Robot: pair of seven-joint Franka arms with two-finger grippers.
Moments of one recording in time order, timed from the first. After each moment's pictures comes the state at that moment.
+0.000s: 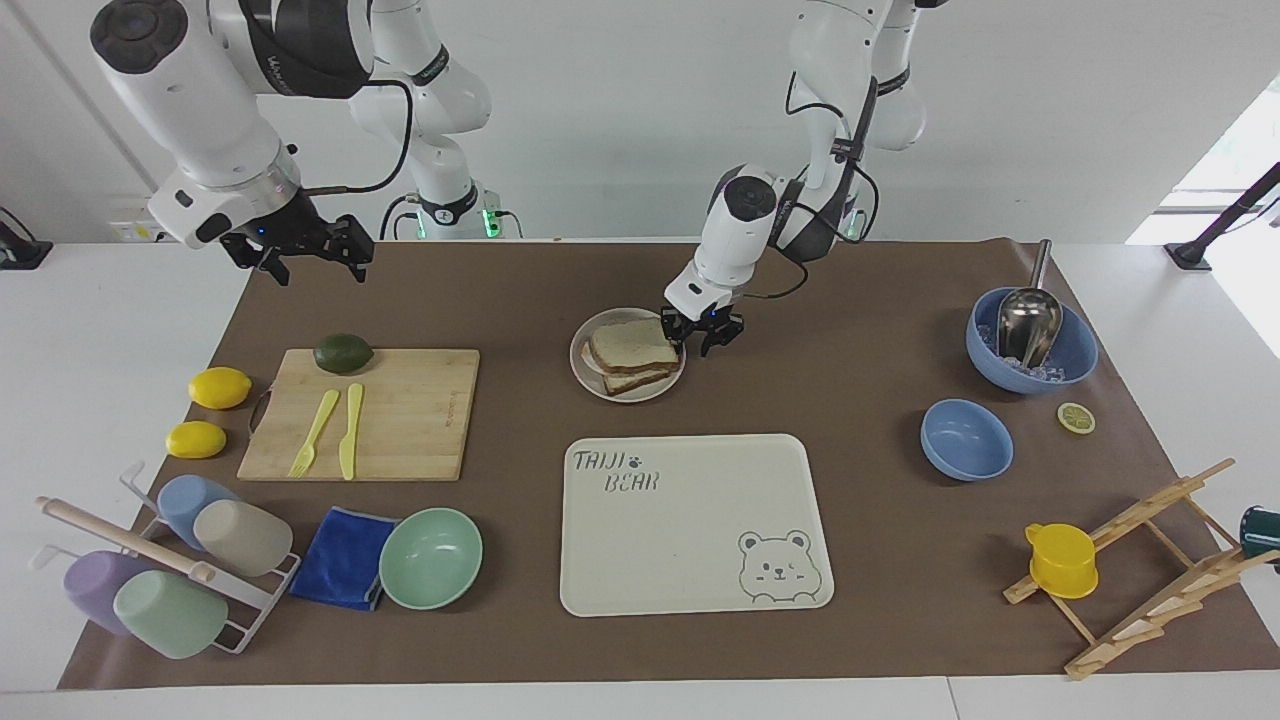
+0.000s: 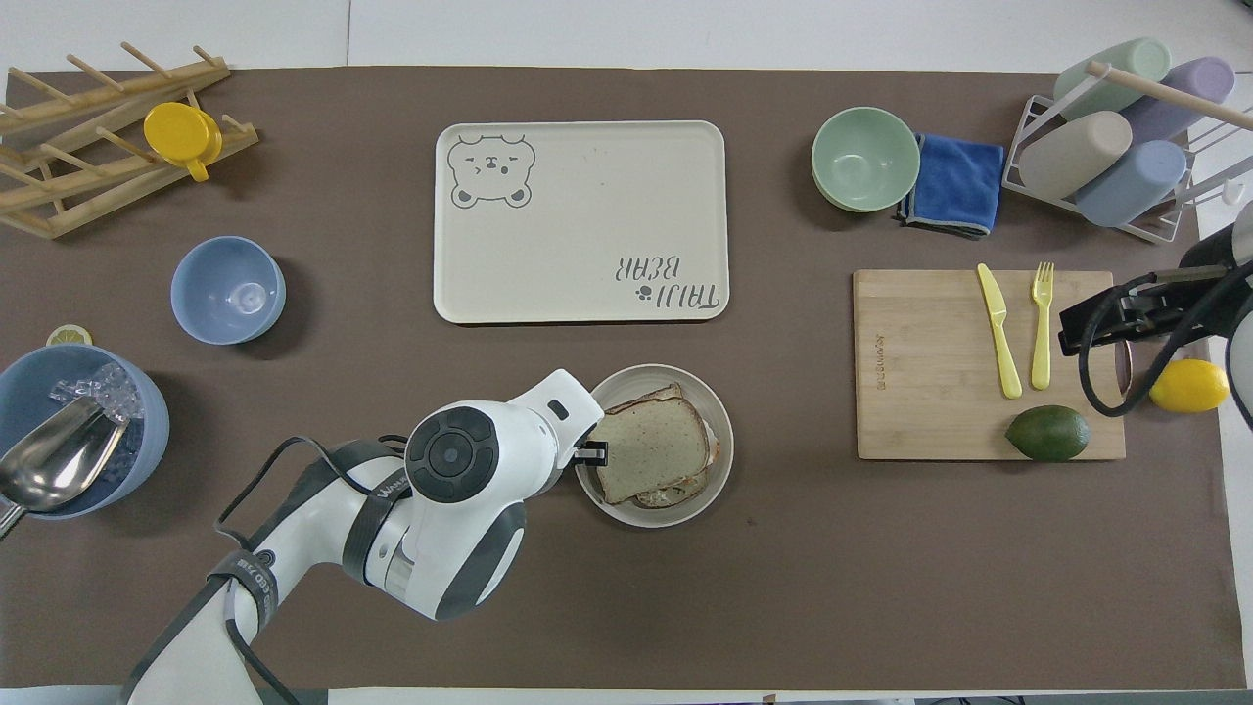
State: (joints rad) left arm -0.70 0.11 -0.02 -2.30 -0.21 2.48 -0.44; right arm 0.05 0.01 -0.05 -1.63 -0.03 1.48 -0.05
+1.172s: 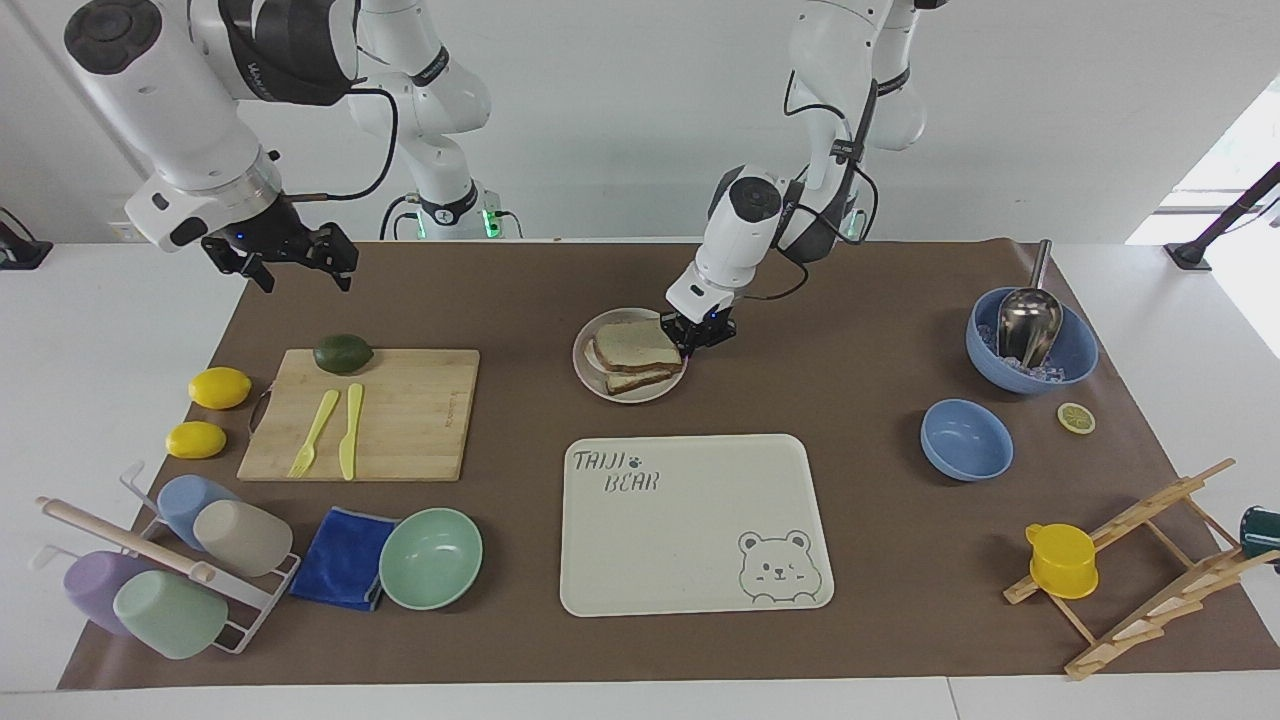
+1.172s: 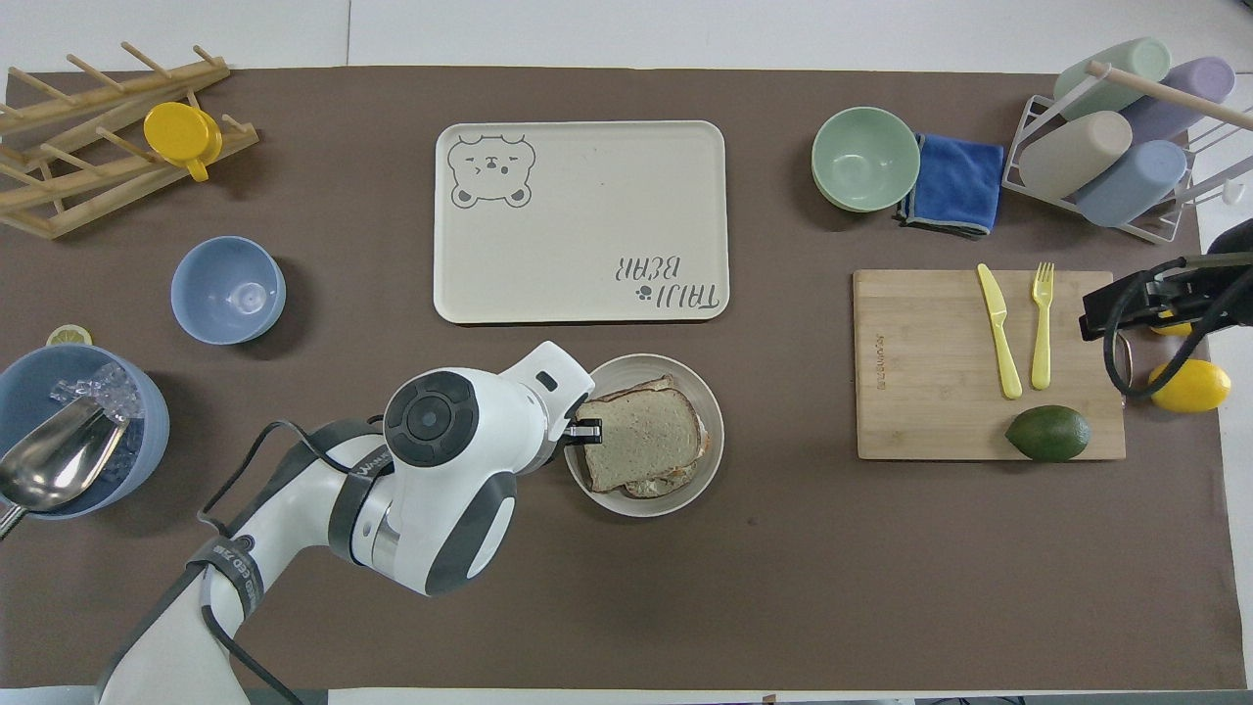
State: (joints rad) left arm -0.66 0.11 -0.01 -2.20 -0.26 2.38 -0.44; right arm 0.05 0.01 -0.09 -1.63 -0.02 1.51 -0.05
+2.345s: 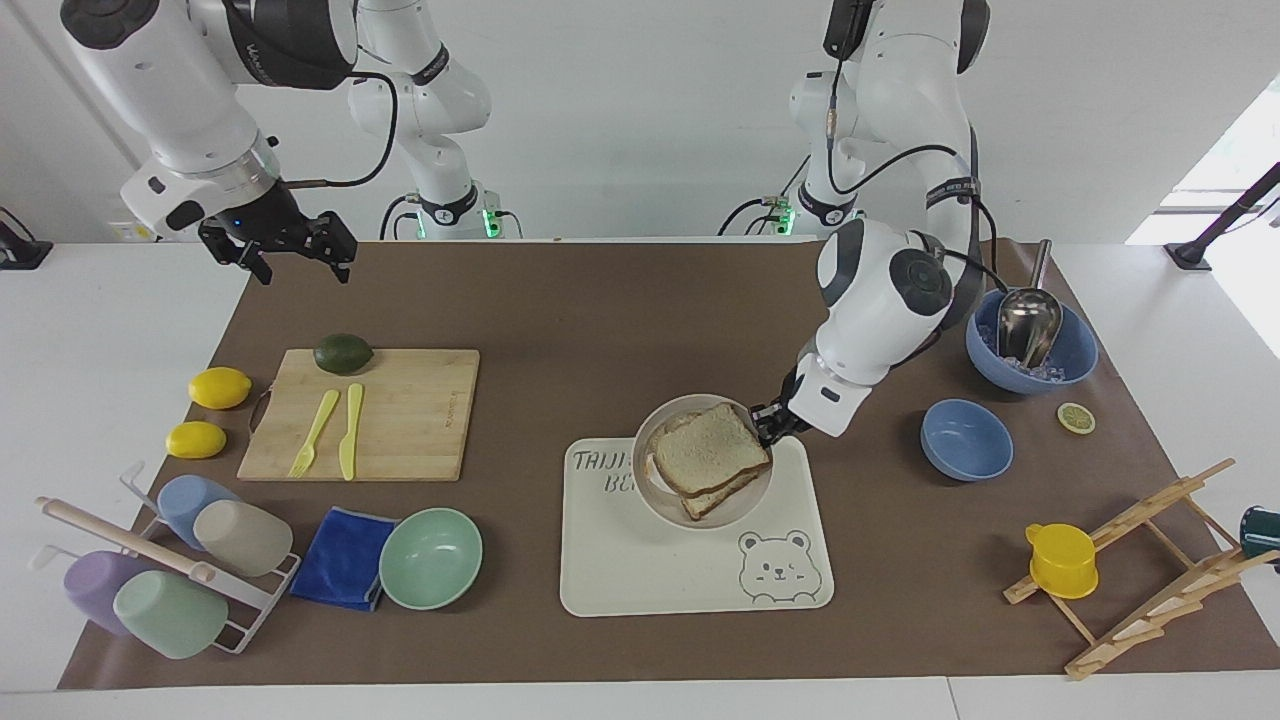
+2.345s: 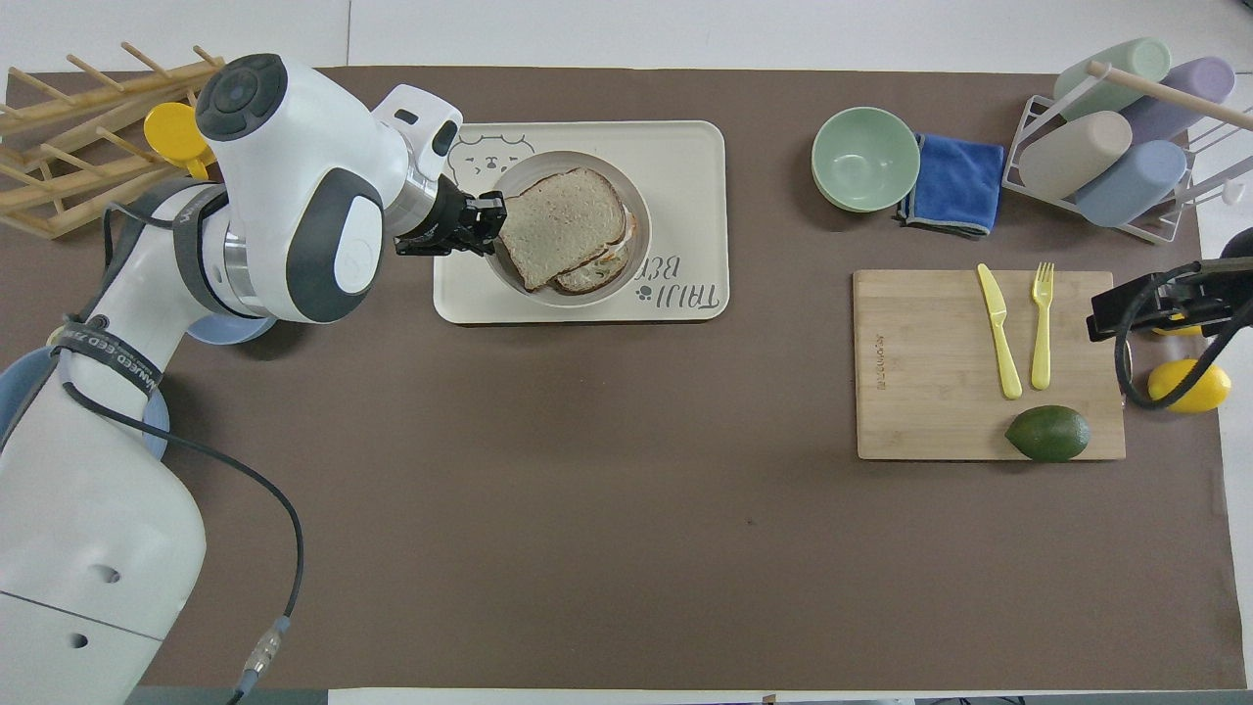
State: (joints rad) left arm -0.37 0.49 0.00 -1.50 -0.28 2.04 -0.43; right arm 0.05 -0.01 -0.09 -1.63 -0.02 1.51 -0.05
